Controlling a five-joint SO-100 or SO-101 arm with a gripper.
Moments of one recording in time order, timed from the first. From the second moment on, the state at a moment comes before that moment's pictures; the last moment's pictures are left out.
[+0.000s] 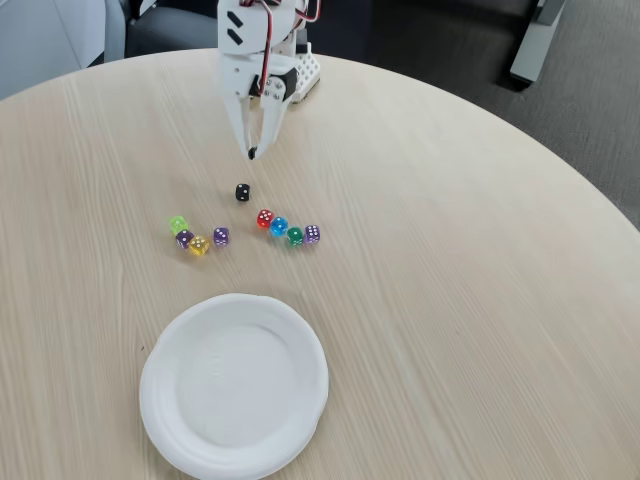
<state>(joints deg) 6.9 178.5 168.7 70.2 20.4</state>
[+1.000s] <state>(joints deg) 6.9 131.8 130.5 71.3 44.3</state>
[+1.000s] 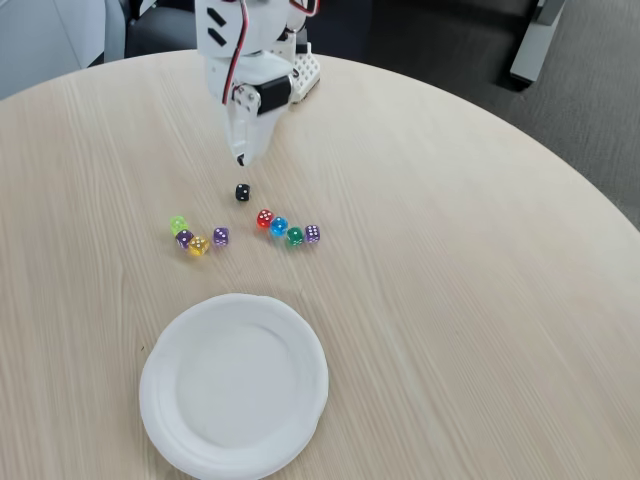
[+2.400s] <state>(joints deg) 7.5 108.2 130.5 51.9 40.6</state>
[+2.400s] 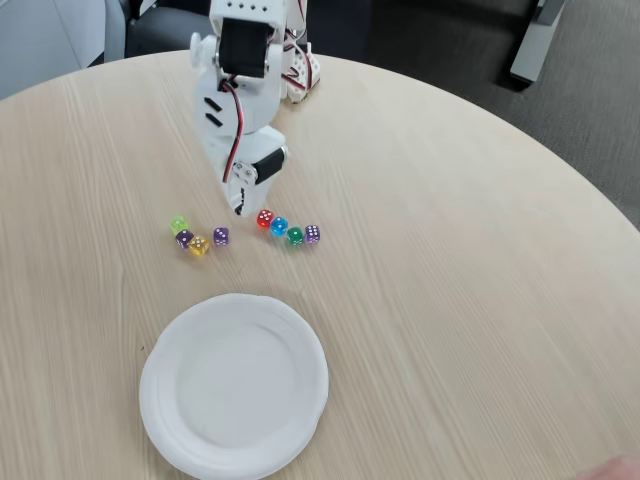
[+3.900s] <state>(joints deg) 7.5 100.2 130.5 40.7 63.0</state>
